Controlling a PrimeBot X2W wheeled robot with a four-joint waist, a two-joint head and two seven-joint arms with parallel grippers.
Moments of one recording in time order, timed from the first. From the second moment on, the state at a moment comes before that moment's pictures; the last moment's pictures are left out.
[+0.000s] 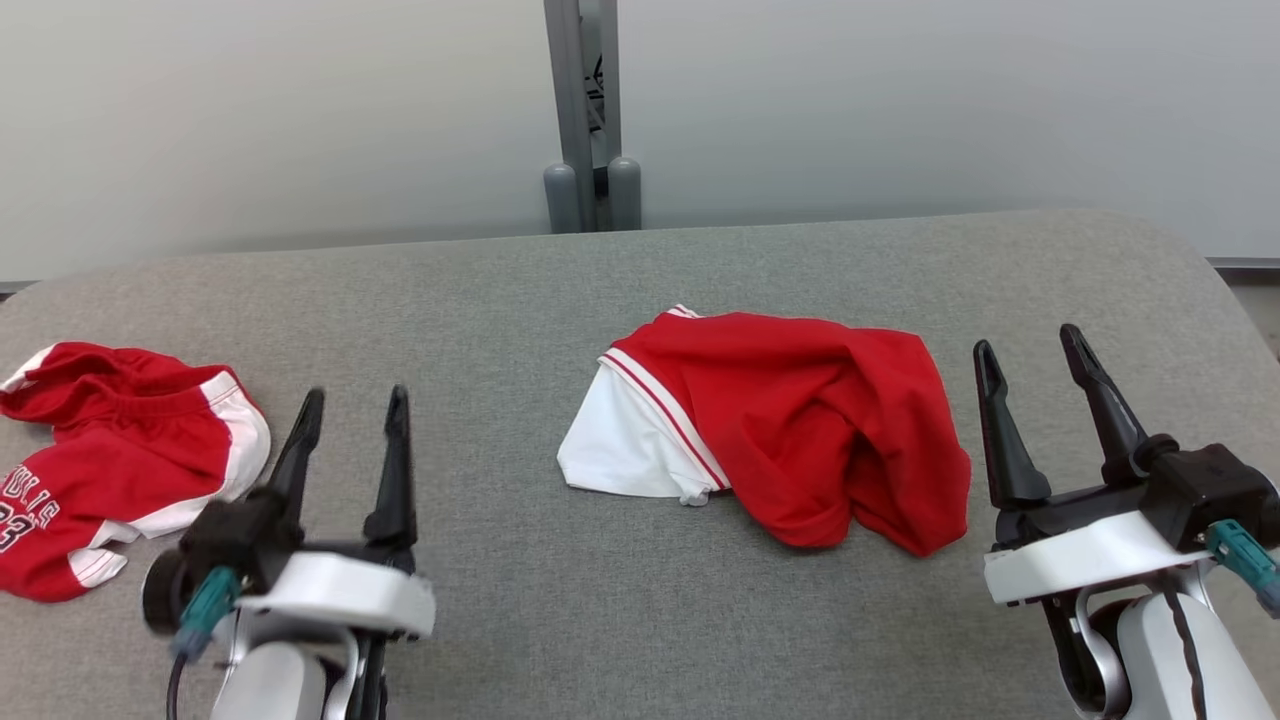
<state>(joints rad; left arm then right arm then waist) -0.19 0.08 -0.13 0.25 -0.29 0.04 -0.26 -0.22 -0.07 0.07 0.17 0.13 0.13 -0.26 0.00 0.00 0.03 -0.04</state>
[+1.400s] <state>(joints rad) -0.18 0.05 -0.18 0.25 -0.32 0.01 -0.26 -0.44 -0.18 0.51 0.75 0.18 0.13 -0.26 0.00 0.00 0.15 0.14</state>
